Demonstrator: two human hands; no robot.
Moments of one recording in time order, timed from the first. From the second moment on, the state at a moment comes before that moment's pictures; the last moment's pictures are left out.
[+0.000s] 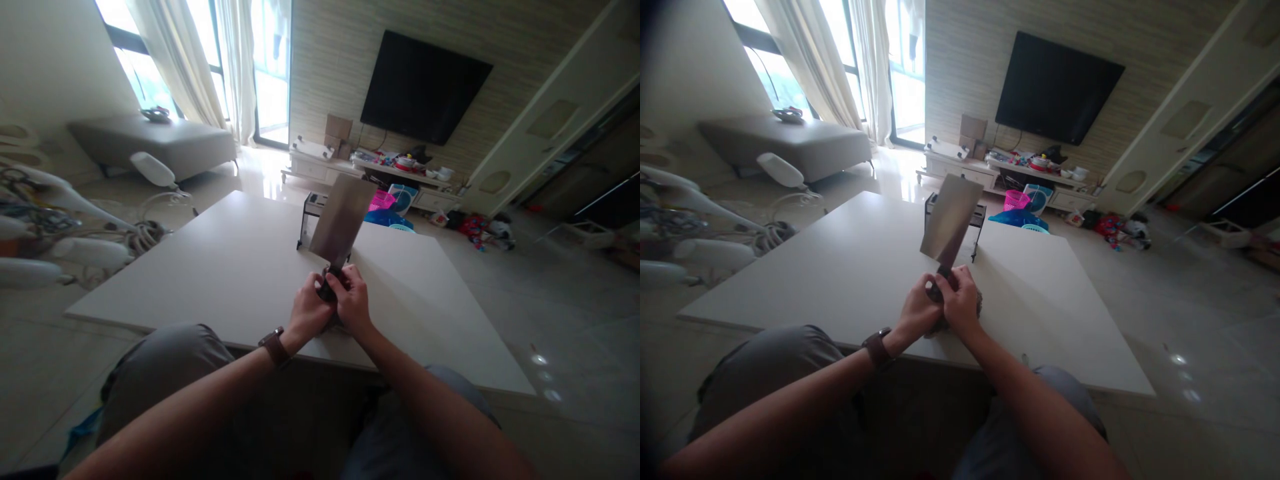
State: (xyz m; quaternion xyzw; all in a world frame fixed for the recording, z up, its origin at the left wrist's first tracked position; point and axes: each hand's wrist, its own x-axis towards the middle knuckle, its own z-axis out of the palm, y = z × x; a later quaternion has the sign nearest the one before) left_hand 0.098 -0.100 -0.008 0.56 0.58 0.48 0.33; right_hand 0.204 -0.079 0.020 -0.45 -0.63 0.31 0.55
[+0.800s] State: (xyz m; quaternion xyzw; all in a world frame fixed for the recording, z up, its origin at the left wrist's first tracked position) left_hand 0.043 -0.067 0.037 0.09 0.30 0.59 0.74; right_hand 0.256 -0.081 0.046 -0.46 -0.64 0.45 0.43
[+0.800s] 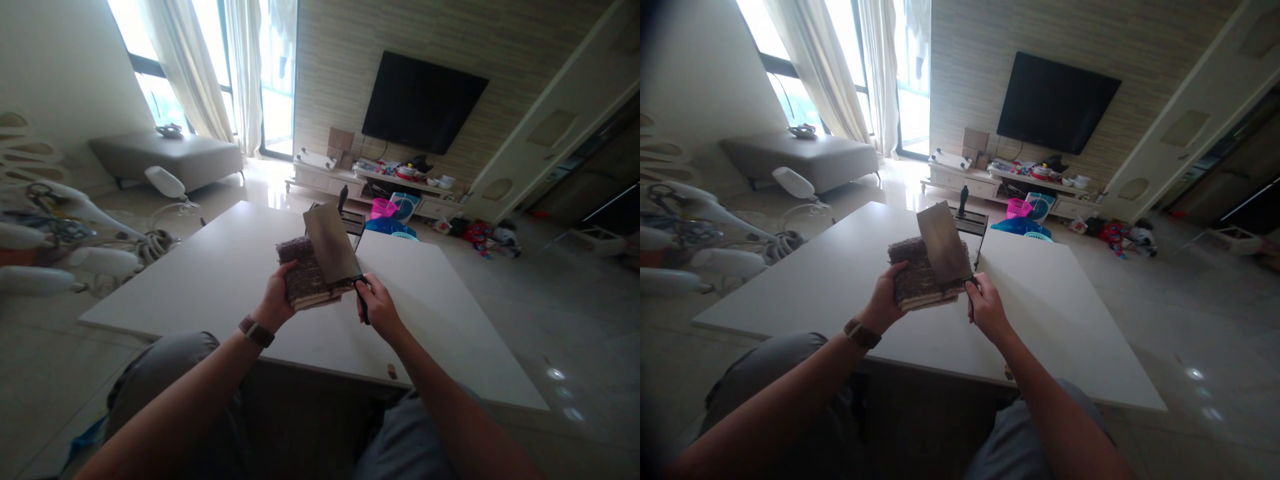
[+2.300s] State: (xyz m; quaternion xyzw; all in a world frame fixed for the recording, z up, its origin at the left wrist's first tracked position) left_hand 0.039 -0.071 0.041 0.09 0.29 0.63 0.72; right_hand 0.283 -0.057 0.040 -0.58 -0.59 0.26 0.50
